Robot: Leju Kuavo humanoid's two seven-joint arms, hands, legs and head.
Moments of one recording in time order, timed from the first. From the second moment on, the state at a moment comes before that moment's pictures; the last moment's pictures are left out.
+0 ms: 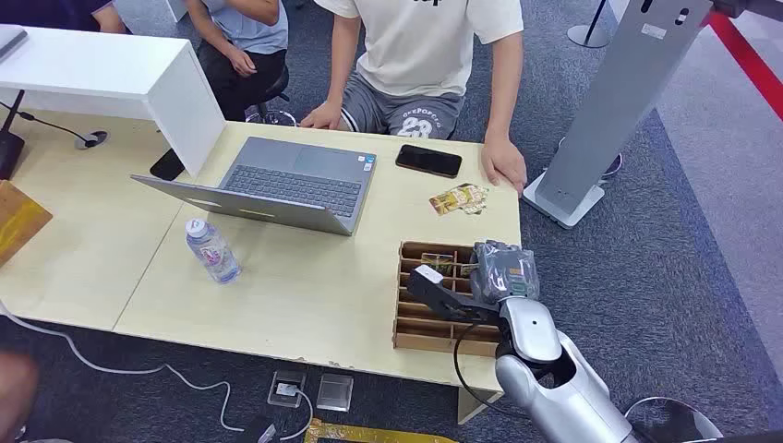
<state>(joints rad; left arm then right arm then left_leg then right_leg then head) -0.12 0.04 -1.19 -0.22 1.16 -0.08 -0.19 -0.48 -0.14 0.86 -1.33 0.97 0.03 0.61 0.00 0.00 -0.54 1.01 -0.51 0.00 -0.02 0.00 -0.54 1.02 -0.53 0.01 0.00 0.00</state>
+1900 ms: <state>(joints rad) -0.12 0.04 -1.20 -0.22 1.14 -0.08 -0.22 -0.53 -0.14 0.85 -1.45 0.82 -0.53 0.09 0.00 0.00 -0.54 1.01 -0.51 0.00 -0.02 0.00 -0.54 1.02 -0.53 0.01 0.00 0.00</state>
